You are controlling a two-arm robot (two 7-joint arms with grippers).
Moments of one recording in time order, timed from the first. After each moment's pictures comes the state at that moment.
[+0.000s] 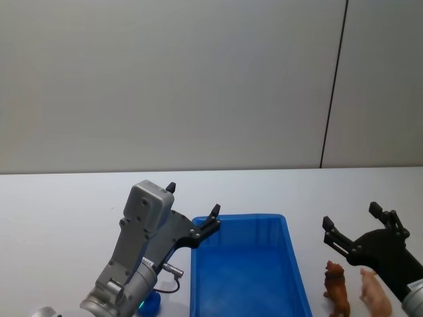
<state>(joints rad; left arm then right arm) -0.24 0.38 0.45 -1.63 -0.20 0.01 -0.01 -0.01 0.34 -0.23 -1.77 0.29 0.03 0.07</state>
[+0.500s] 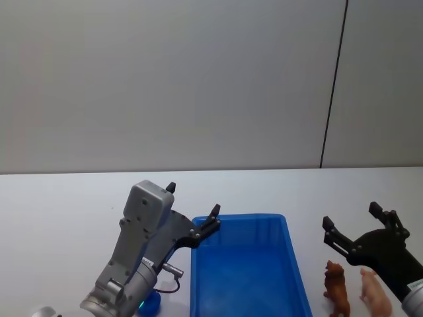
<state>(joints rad) -0.24 0.38 0.45 -1.63 -0.20 0.01 -0.01 -0.01 0.34 -0.23 -1.77 0.29 0.03 0.07</state>
